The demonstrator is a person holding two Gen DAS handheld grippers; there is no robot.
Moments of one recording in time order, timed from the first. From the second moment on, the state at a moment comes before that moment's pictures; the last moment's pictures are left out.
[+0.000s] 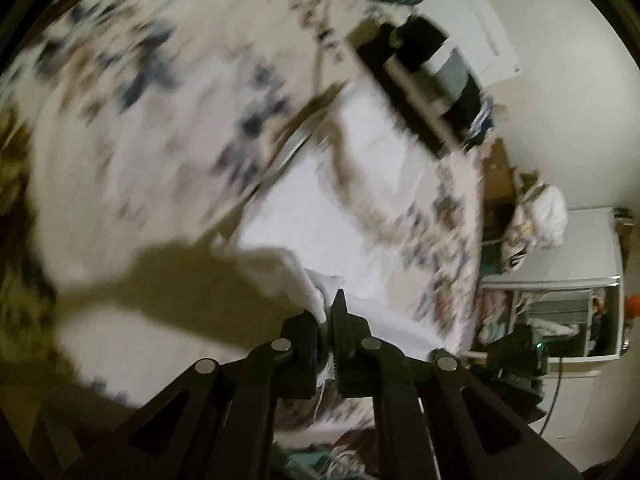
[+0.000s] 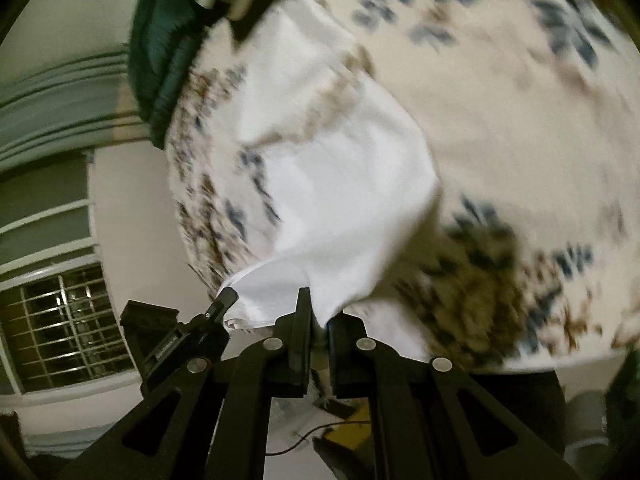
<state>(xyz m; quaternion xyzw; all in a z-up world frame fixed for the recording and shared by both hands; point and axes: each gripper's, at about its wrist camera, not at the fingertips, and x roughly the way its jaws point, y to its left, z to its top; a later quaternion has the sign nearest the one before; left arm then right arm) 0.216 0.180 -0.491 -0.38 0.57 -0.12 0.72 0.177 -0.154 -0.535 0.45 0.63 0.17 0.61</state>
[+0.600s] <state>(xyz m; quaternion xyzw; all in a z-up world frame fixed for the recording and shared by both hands) 0.476 0.185 -0.551 -0.46 0.52 -0.15 0.70 0.447 -0.183 -0.577 0.49 0.57 0.11 0.65</state>
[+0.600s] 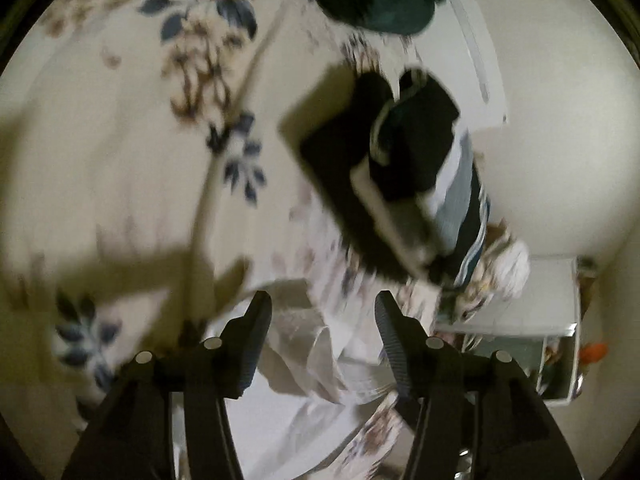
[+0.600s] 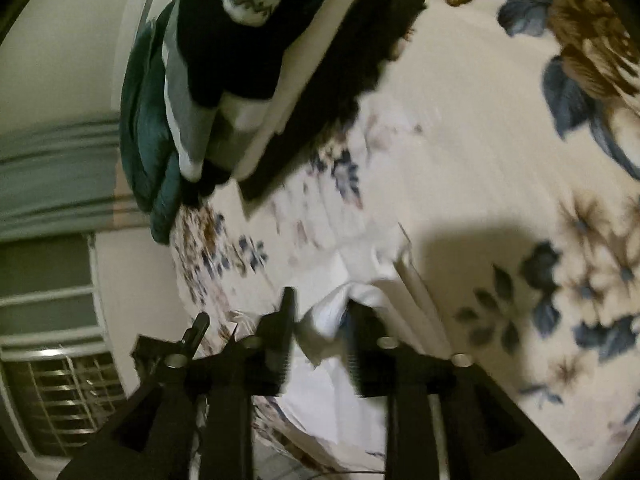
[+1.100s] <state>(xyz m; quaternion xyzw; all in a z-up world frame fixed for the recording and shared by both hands) 0.477 0.135 -0.563 -0.21 0.59 -0.15 0.76 0.435 -0.193 -0.593 0.39 0.61 0.07 0.69</state>
